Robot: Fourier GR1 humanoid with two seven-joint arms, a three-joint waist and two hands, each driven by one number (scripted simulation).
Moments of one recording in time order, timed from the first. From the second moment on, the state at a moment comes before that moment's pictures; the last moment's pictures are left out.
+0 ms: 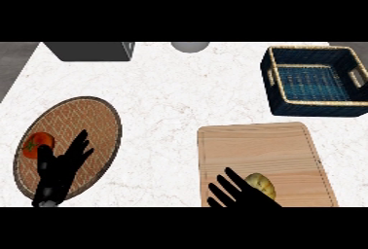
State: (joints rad) left arm 0.08 0.36 -0.15 -1.42 0.24 0.13 0.20; right arm -0.44 -0.72 1.06 -2.07 0.92 0.68 0.30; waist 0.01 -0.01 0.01
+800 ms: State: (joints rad) left arm 0.10 0.33 -0.13 -1.43 0.20 0.12 0.21; right arm -0.40 -0.70 1.04 -1.85 1.11 0.59 0.16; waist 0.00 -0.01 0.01
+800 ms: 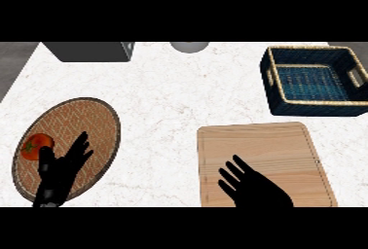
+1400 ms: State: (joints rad) left arm 0.10 0.31 -0.11 -1.44 0.18 0.11 0.22; right arm -0.34 -0.67 1.01 -1.75 1.22 0.49 0.07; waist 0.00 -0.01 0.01
